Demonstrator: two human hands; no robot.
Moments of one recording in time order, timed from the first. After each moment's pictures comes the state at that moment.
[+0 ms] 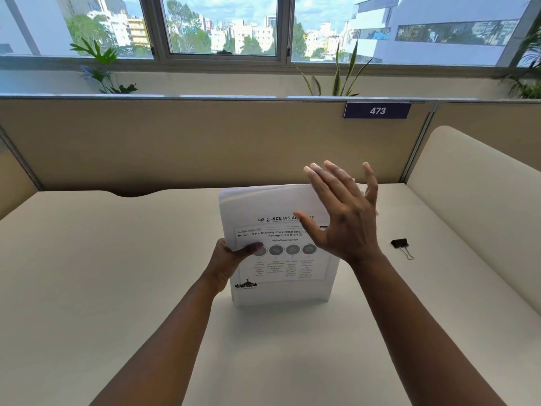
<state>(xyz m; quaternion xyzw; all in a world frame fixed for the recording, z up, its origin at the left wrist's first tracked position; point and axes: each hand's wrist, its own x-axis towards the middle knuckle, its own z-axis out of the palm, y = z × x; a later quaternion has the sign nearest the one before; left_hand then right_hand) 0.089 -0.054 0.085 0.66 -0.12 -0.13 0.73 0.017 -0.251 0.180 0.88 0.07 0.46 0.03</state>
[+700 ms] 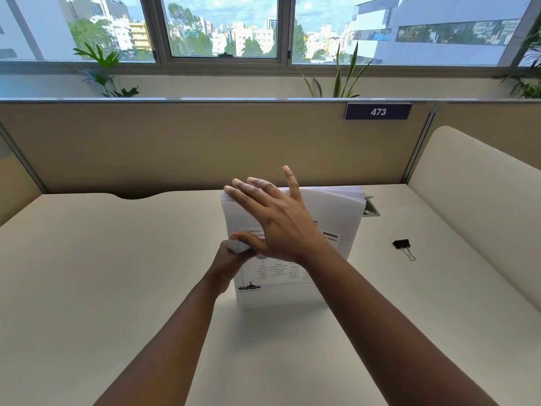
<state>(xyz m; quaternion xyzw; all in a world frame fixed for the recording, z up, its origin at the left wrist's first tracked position) 0.088 -0.053 0.088 0.67 -0.14 -0.14 0.72 0.037 -0.178 0.188 0.92 0.21 0.32 -0.01</state>
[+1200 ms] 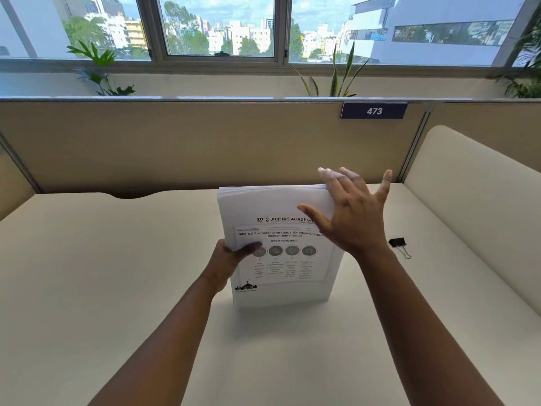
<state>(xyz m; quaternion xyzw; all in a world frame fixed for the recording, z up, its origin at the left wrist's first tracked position) 0.091 -0.056 0.083 0.65 -0.12 -0.15 0.73 0.013 -0.259 0.187 0.94 -0.05 0.34 -0.02</state>
